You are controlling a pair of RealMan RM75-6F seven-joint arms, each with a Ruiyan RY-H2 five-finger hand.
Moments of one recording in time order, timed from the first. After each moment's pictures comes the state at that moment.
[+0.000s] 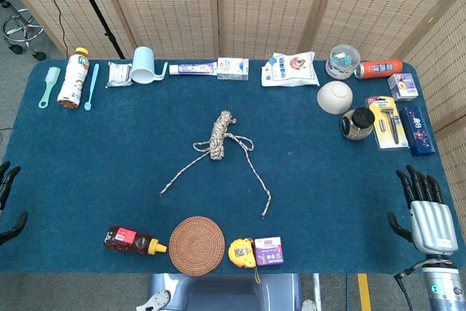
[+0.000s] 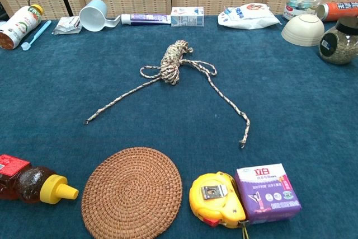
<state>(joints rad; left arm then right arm) -0.04 -0.91 -0.01 -1.85 1.47 1.50 0.14 0.08 -1.13 0.08 -1.75 -1.41 1.46 -0.17</state>
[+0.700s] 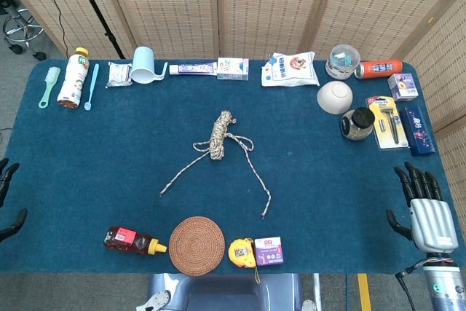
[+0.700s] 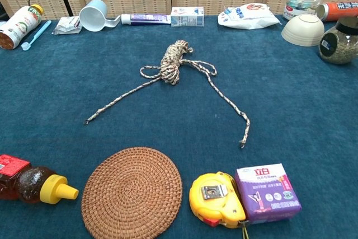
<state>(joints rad) -0.04 -0.90 -0.02 -1.87 1.47 1.51 0.13 0.10 -1.11 0.08 -1.75 -1.45 1.46 -0.10</state>
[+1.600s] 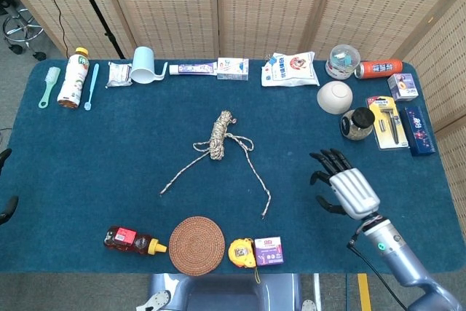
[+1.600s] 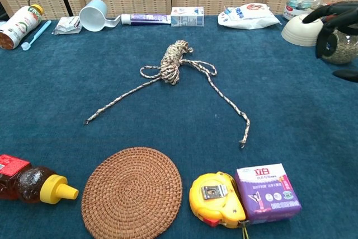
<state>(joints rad) -0.08 -0.81 -0.06 -1.91 1.47 1.50 0.16 0.43 -1.19 0.12 -1.68 -1.61 1.11 0.04</state>
